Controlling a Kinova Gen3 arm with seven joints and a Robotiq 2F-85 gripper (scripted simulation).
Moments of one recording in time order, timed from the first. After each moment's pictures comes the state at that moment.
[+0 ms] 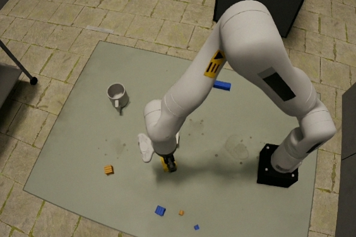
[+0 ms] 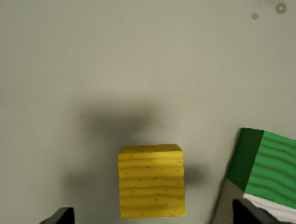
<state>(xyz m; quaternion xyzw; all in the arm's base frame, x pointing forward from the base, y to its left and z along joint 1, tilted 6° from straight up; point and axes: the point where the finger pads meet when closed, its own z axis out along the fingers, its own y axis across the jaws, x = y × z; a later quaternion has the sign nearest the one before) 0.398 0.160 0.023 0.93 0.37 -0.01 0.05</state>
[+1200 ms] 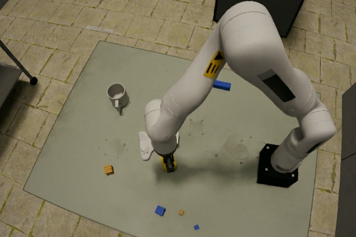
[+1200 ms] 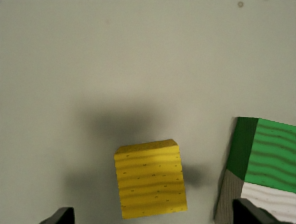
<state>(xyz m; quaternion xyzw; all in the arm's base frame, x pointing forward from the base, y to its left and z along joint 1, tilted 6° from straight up) 0.397 0.158 0.023 0.94 0.33 -0.01 0.05</state>
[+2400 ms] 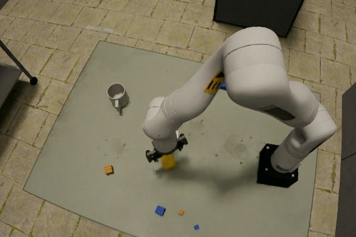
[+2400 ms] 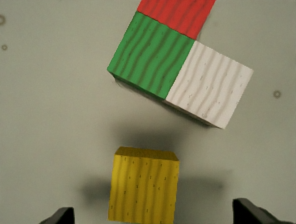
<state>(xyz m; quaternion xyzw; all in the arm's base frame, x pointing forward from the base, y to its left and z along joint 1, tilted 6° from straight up) 0.398 0.153 0.022 0.94 -0.32 0.02 0.05</state>
